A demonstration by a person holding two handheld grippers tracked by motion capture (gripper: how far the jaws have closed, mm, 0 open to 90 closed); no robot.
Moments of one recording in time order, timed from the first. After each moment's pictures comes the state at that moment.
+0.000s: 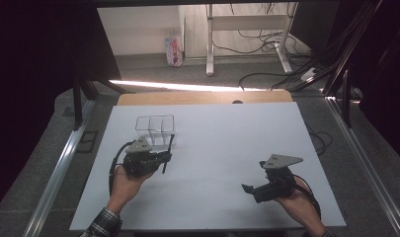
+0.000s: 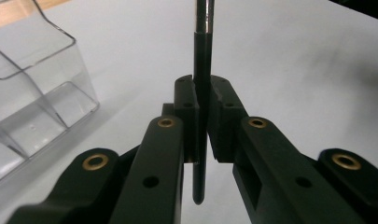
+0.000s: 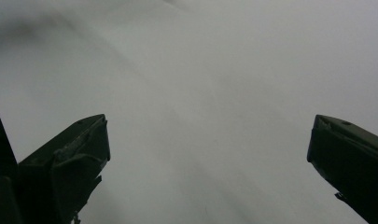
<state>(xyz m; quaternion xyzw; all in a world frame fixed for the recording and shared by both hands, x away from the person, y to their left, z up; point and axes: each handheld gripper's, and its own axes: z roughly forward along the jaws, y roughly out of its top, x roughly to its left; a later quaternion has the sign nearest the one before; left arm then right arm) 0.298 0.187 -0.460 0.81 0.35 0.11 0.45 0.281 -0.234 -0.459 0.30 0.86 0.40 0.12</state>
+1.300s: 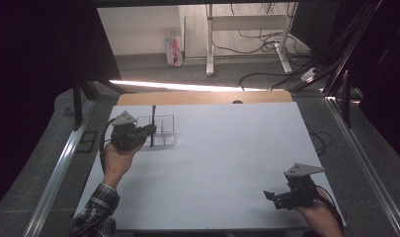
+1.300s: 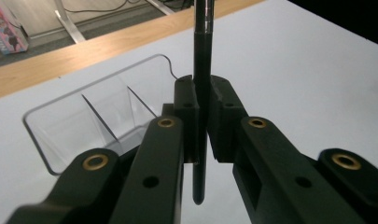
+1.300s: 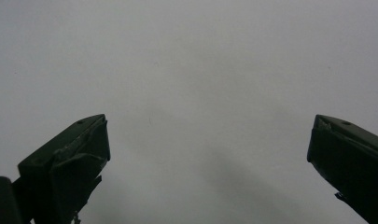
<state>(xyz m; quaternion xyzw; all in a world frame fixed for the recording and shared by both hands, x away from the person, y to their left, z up) 0.350 0.225 -0.430 0.76 0.42 0.18 0.46 0.266 -0.289 -0.476 0.38 0.85 0.34 0.14</state>
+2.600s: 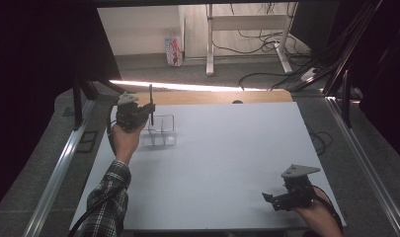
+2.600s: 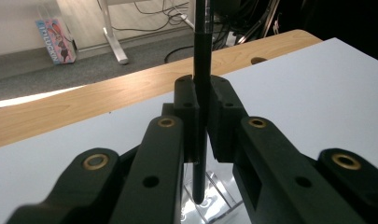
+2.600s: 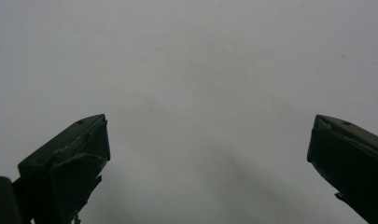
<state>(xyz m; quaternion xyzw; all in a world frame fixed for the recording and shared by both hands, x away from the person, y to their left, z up) 0.408 0.224 -0.426 0.71 0.48 0.23 0.46 0.267 -0.285 -0.483 0.38 0.86 0.32 0.13</state>
